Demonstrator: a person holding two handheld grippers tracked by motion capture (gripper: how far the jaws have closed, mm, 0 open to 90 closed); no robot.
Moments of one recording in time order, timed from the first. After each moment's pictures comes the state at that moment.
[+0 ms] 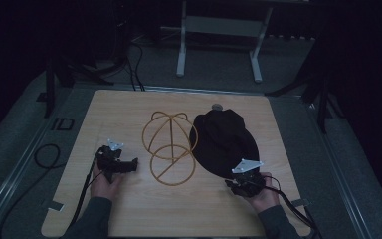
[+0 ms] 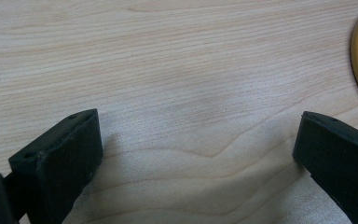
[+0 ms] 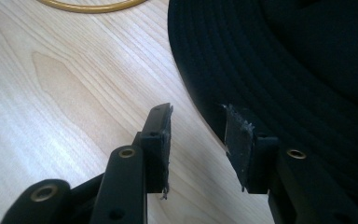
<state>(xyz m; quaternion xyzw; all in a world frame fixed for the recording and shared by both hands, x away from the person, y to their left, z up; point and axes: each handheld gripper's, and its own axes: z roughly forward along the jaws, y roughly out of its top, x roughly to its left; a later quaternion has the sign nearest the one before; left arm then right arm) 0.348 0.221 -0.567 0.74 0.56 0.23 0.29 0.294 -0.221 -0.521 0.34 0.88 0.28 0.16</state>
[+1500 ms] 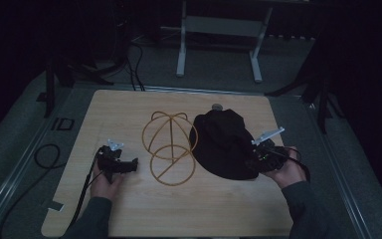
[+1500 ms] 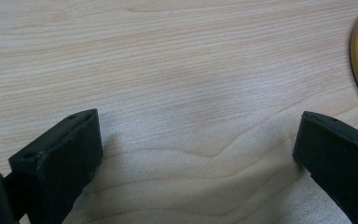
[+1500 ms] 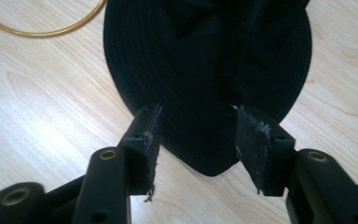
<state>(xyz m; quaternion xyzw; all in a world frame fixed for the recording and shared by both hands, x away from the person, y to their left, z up) 0.348 0.221 -0.567 0.74 0.56 0.23 0.29 0.333 -0.257 -0.431 0.39 0.88 0.21 0.15</state>
